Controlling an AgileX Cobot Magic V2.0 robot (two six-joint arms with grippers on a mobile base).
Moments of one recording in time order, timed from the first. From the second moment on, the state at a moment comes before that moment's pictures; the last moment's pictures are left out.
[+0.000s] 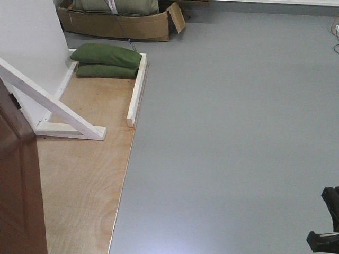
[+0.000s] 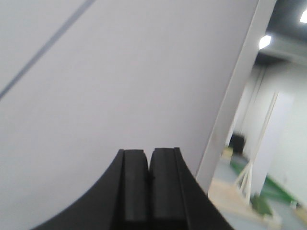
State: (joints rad) left arm 0.27 0.42 -1.05 -1.50 -1.27 1.90; right arm 0.05 -0.01 0.03 0.07 0.38 -0.06
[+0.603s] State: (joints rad) left arm 0.31 0.66 -1.06 -1.57 -1.27 1.97; right arm 0.05 -0.01 0.03 0.07 0.38 -0.06
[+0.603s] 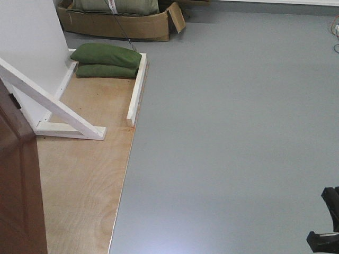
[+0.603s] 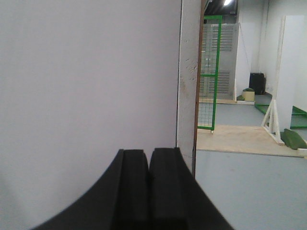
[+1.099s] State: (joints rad) left arm 0.43 0.75 -1.06 -1.61 -1.26 1.84; right arm 0.05 -0.01 0.03 0.07 0.38 -0.06
